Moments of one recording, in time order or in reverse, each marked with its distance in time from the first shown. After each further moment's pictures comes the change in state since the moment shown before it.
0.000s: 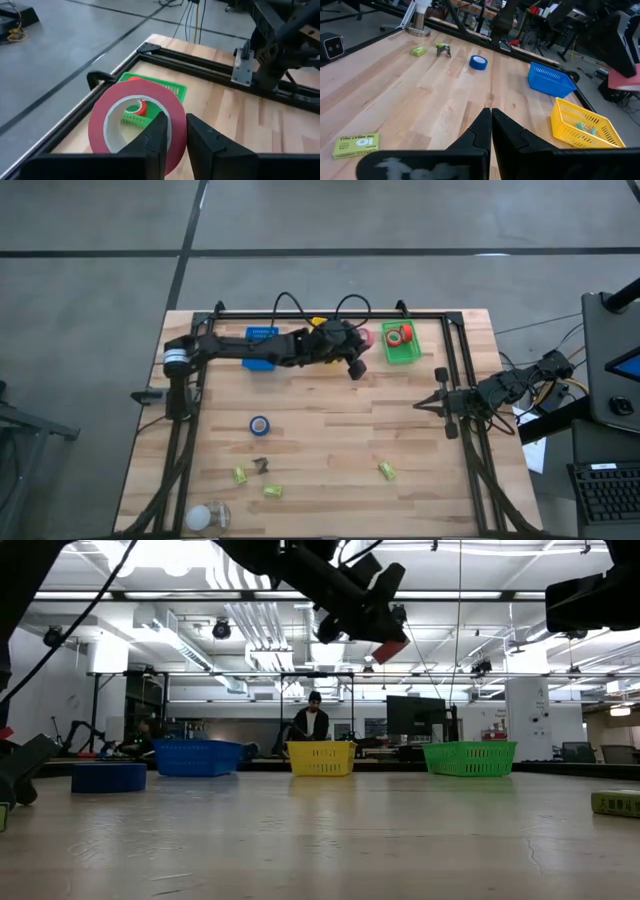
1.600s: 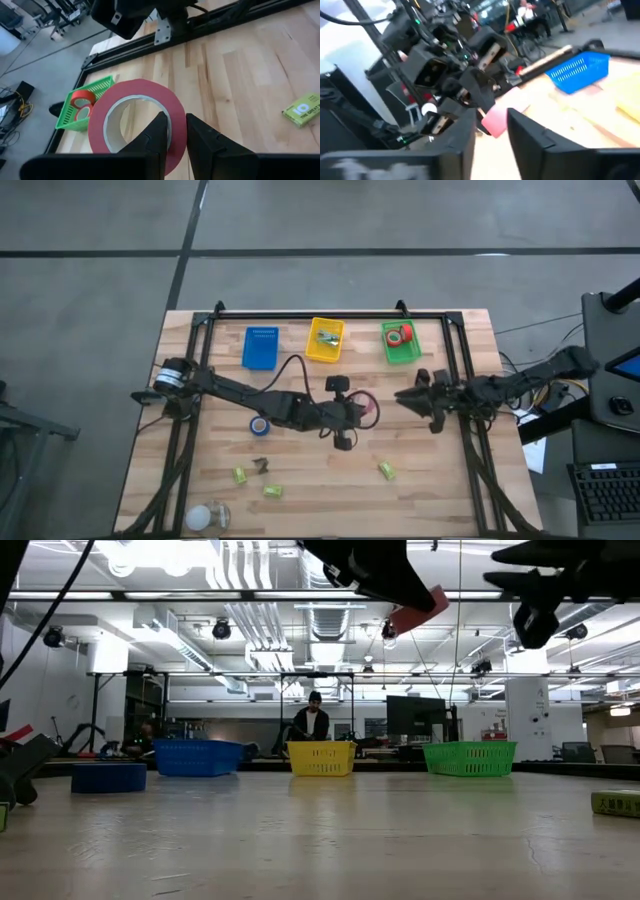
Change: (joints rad) left arm -0.393 -0.007 -0.053 -0.086 -0.254 0.347; right arm -0.126 0.422 -0.060 0.791 -0.015 0.718
